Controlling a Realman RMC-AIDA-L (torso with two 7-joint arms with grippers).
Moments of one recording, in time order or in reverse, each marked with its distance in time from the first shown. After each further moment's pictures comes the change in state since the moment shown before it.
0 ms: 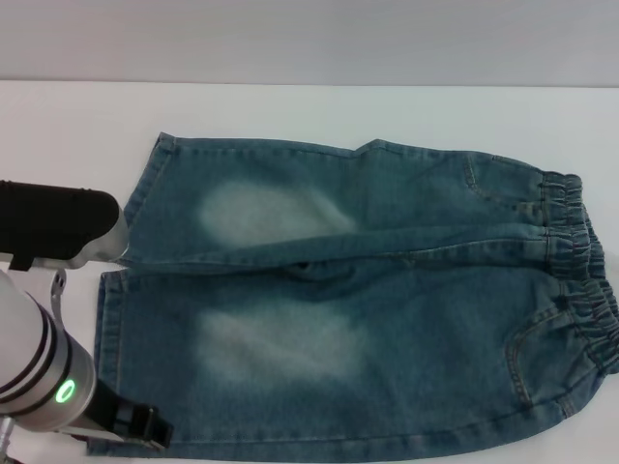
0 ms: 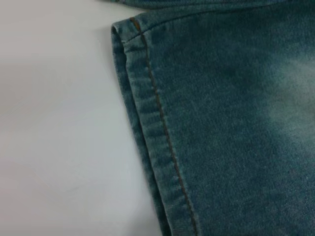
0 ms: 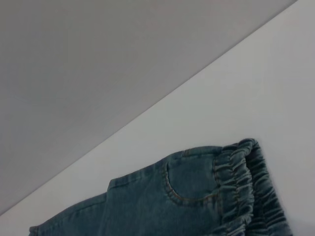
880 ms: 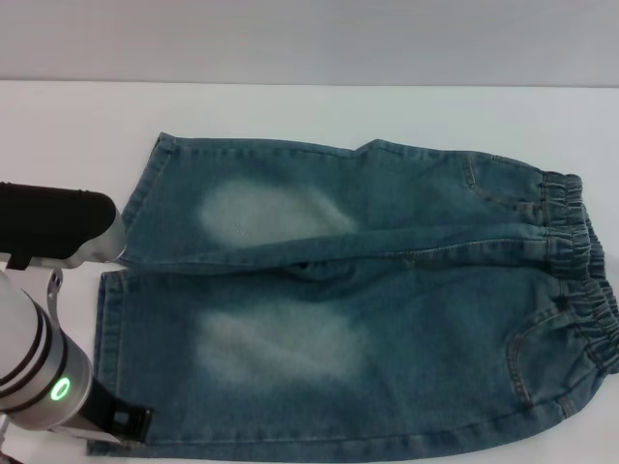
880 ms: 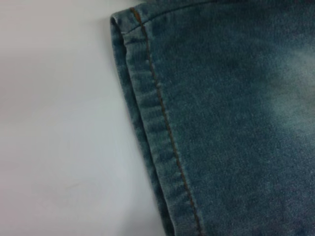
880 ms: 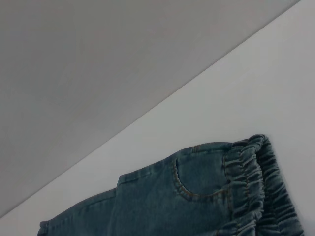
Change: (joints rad) left arm -0.007 0.002 -0.027 -0.028 -0.023 -0.001 0.032; right arm 0.003 0.000 0.012 -0.006 0.010 0.030 0.000
